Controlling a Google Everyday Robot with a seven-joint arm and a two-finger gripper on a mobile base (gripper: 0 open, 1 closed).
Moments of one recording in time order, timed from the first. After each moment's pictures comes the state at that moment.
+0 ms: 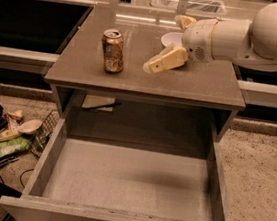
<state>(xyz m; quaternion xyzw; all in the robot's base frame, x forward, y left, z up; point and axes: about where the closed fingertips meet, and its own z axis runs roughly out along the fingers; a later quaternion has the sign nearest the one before) 0.651 -0.047 0.949 -0.51 0.64 0.21 0.53</state>
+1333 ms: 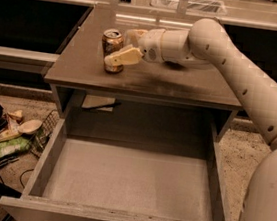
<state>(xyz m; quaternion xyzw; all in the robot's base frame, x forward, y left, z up) 0.723 0.067 0.886 -0.50 0.63 0.32 0.51</state>
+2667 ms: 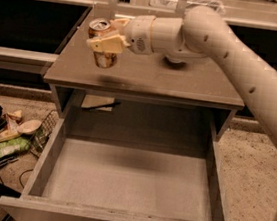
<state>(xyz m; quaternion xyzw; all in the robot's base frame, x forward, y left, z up) 0.669 0.114 0.945 -0.51 0.58 0.36 0.53</state>
